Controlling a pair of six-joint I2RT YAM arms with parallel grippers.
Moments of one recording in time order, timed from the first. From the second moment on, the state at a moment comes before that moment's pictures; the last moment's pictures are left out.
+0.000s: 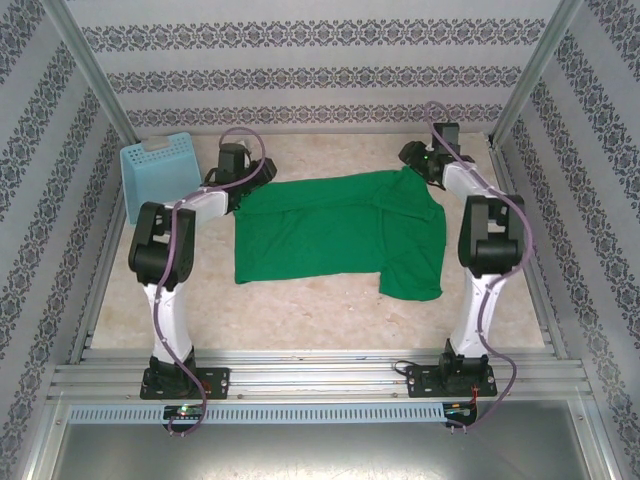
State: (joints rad) left arm -0.16 2.10 1.39 0.13 0.20 -0.64; right arm -0.02 2.18 1.68 -0.26 -0.24 0.64
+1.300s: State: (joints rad) left arm -0.30 1.44 1.06 -0.42 -0.10 -0.66; right arm -0.01 1.53 1.17 -0.52 -0.17 0.56
